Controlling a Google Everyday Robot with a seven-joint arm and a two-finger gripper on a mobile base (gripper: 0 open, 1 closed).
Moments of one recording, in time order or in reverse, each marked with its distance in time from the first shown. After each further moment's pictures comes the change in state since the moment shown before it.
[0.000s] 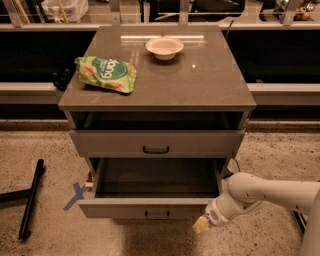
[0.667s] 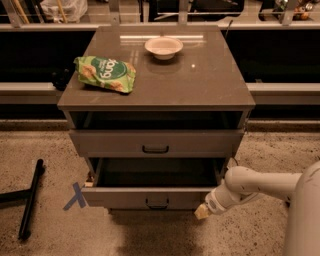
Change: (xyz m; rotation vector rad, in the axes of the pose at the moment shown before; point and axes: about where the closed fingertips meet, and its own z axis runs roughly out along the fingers) arm -0.037 -0.046 0.000 0.121 -0.054 -0.020
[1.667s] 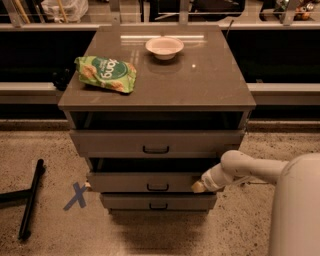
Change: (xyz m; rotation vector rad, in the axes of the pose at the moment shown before) arm -0.096 -0.061 -0.008 0.109 -0.164 -0.070
